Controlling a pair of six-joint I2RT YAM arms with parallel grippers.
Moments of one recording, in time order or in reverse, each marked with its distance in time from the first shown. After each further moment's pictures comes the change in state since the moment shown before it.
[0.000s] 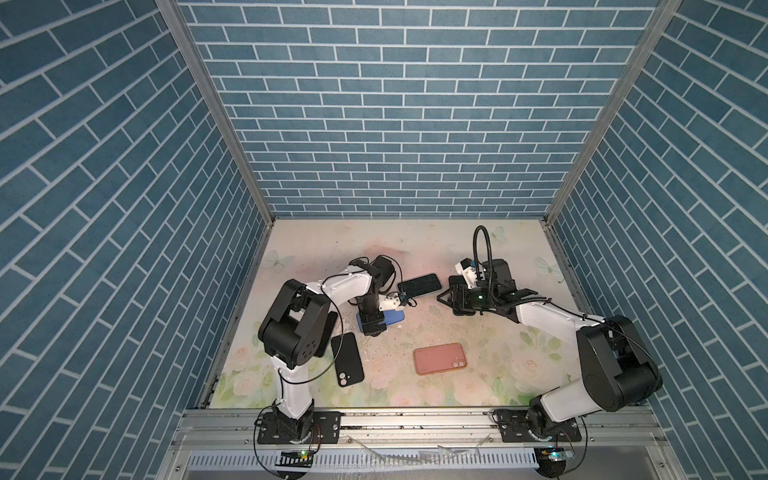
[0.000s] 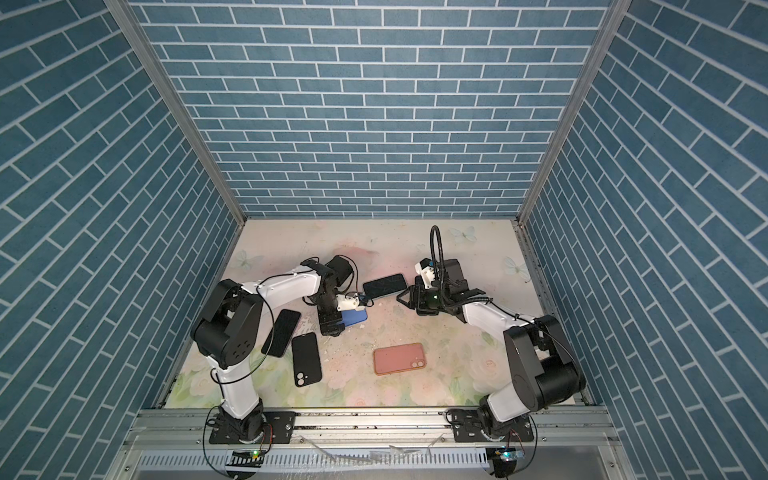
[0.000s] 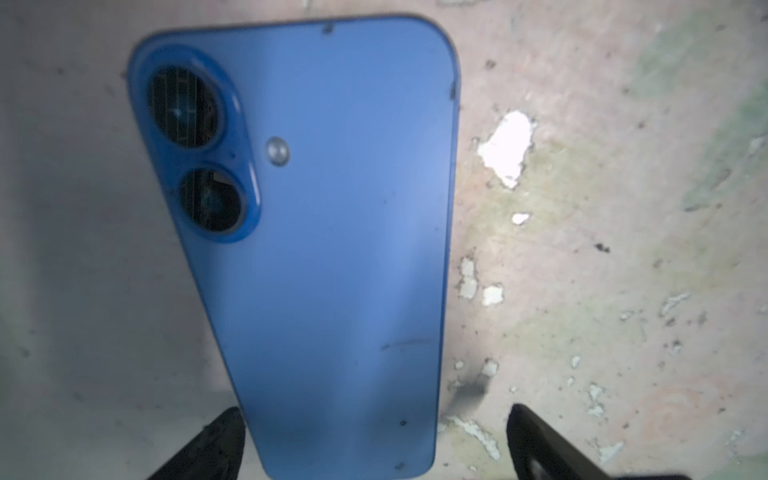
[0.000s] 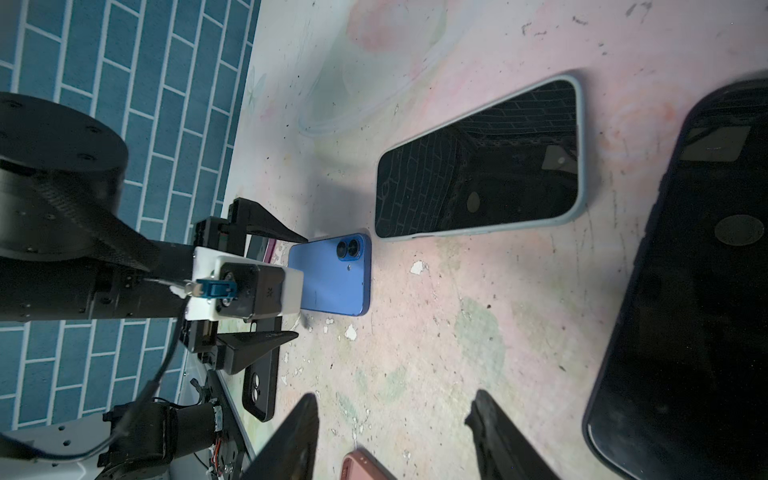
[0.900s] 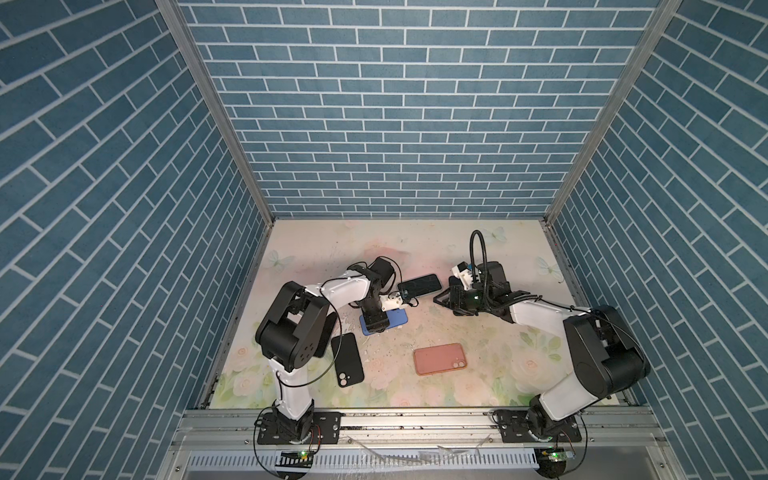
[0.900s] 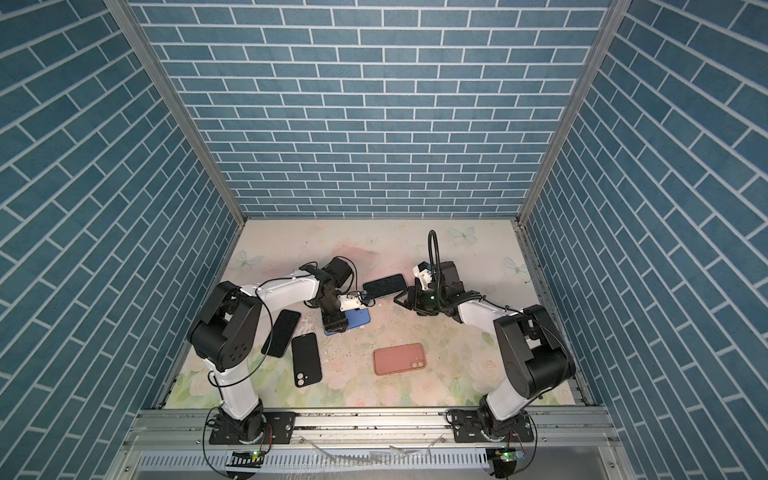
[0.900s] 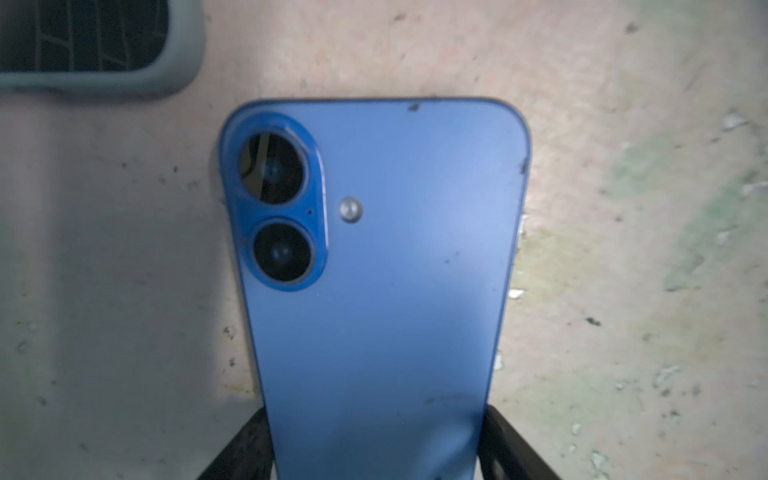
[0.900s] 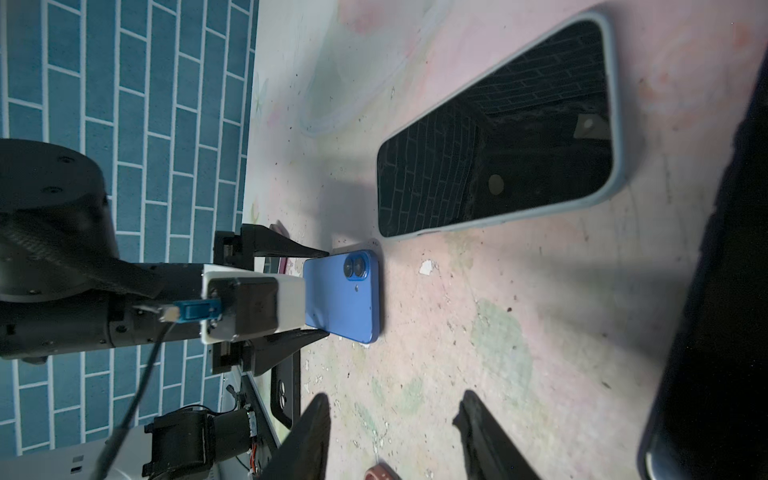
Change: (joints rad) left arm -0.004 -0.070 -0.088 0.150 0.092 -0.032; right arm 0.029 0.101 -0.016 0.121 -0.062 0.148
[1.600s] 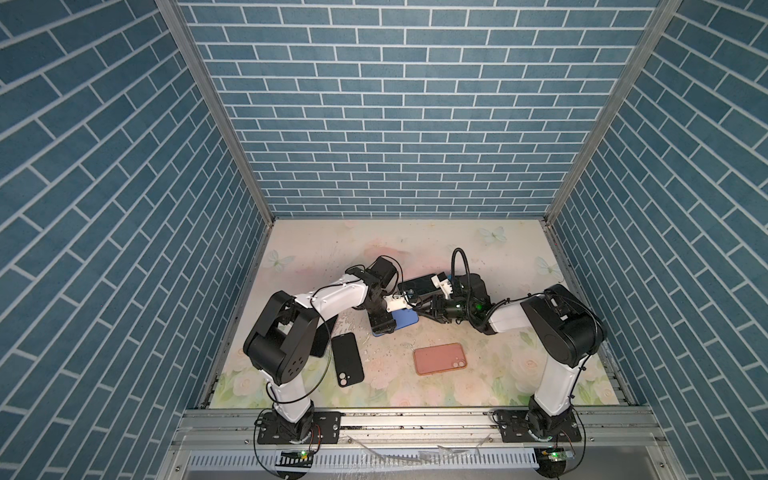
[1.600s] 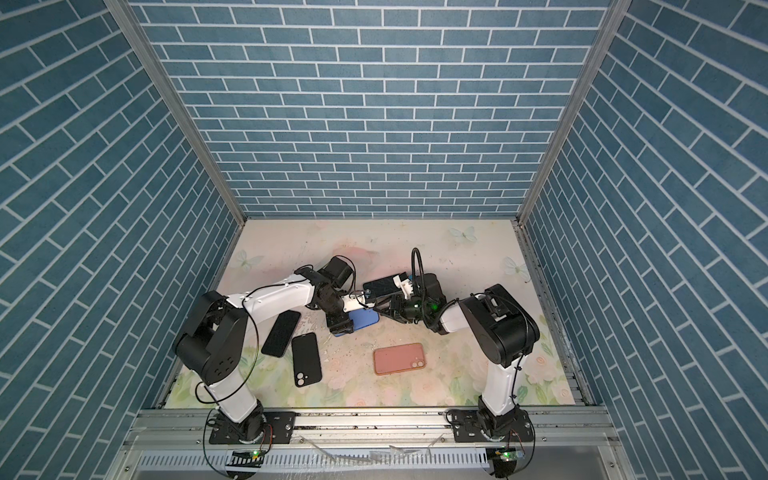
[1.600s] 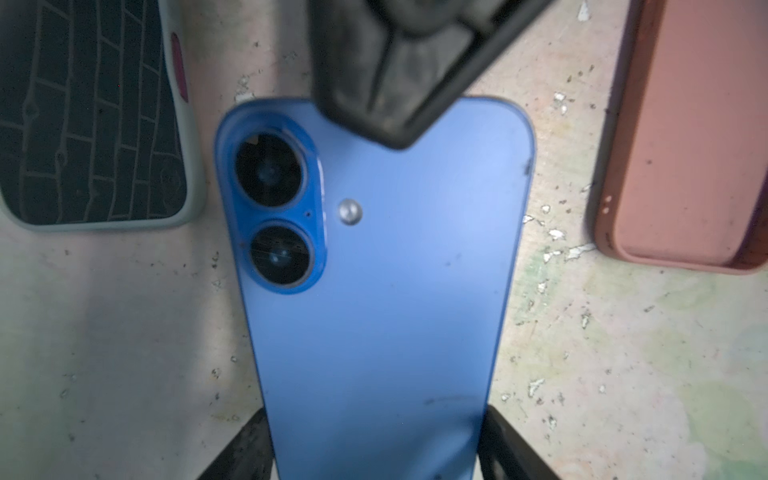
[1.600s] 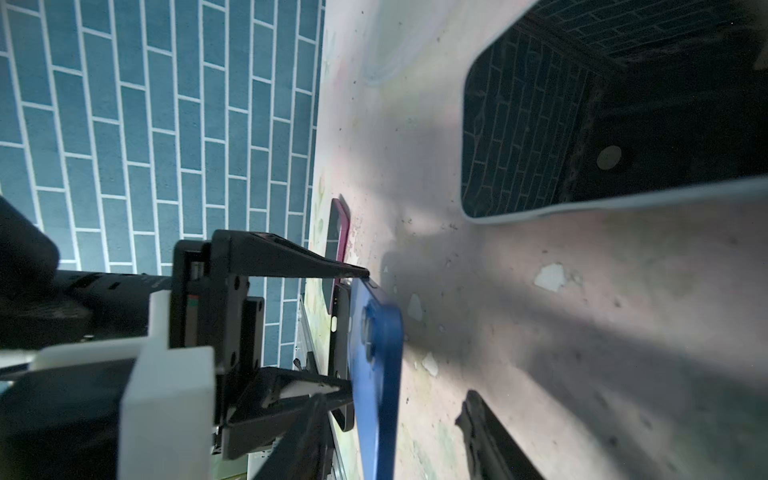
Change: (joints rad) left arm -0.040 -0.082 -0.031 0.042 0.102 -0.014; right arm 0.117 0.242 -0.076 0.600 -0.141 0.315
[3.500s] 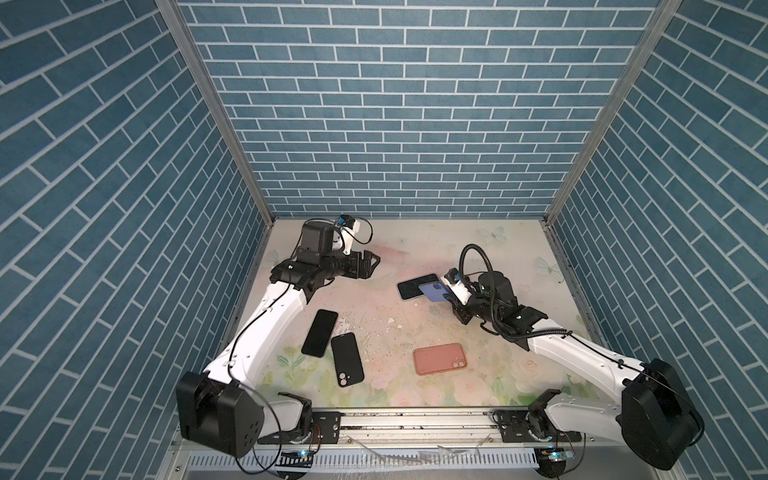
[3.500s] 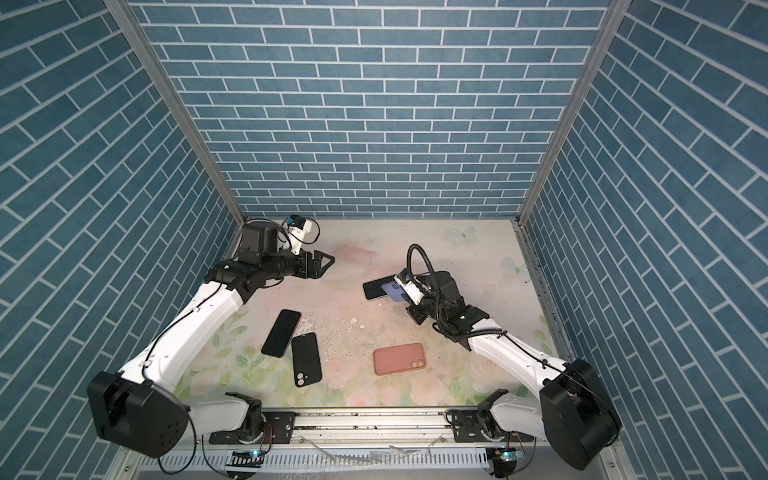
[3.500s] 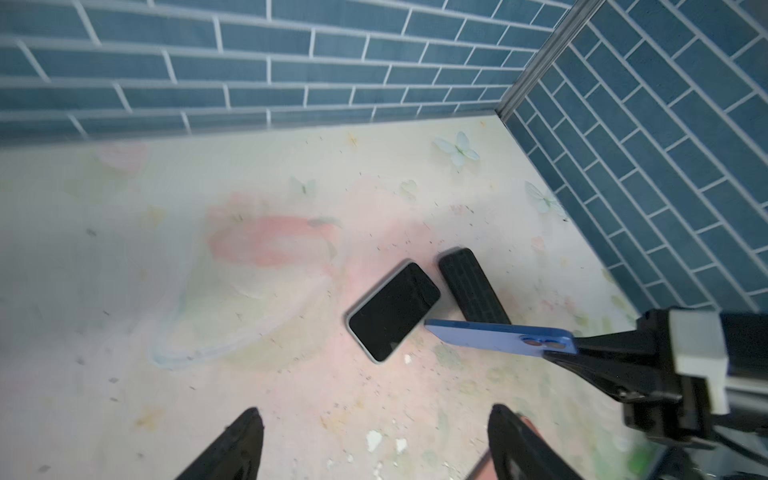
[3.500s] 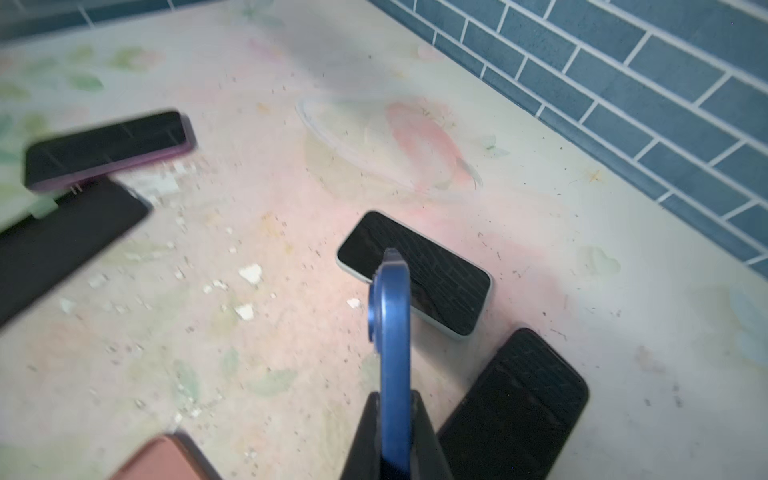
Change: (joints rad) left arm 0.306 -0.399 0.049 0.182 0.234 -0.962; right arm 0.108 -0.660 -0.059 -0.656 0.735 -1.291
